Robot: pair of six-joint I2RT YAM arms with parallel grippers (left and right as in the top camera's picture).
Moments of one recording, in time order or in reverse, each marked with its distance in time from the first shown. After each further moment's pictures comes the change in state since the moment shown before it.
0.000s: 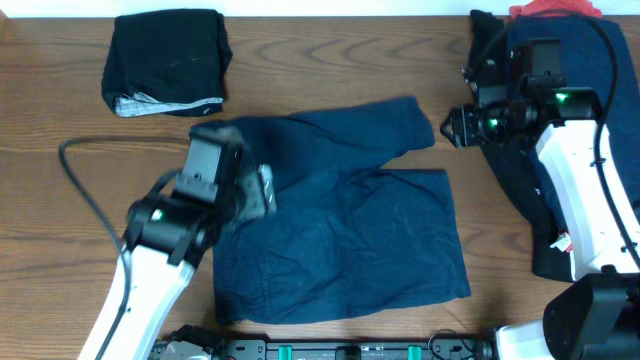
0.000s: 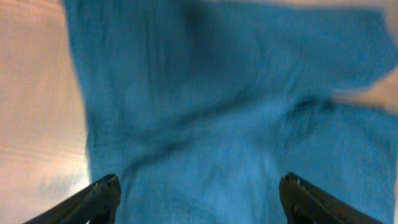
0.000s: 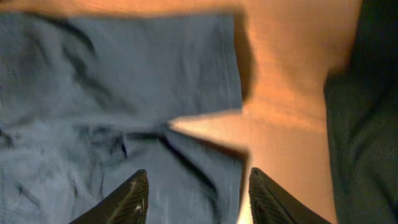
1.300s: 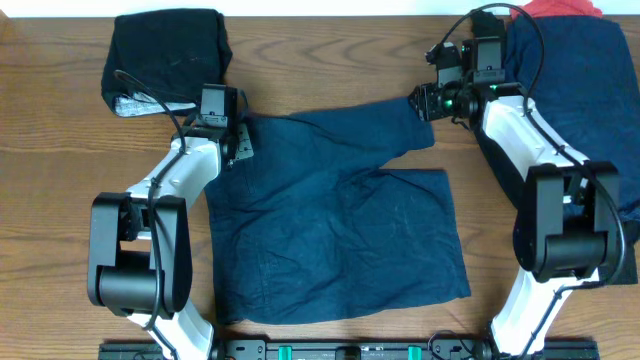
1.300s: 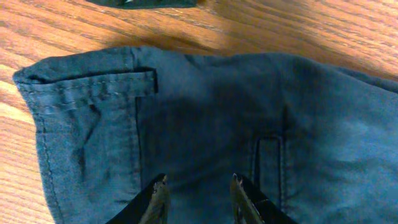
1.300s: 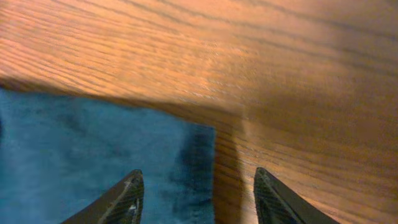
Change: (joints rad) left arm 0.240 0.695 0.002 0.573 -0.121 0.145; right arm 0.036 0.413 0.000 0.544 0.000 0.014
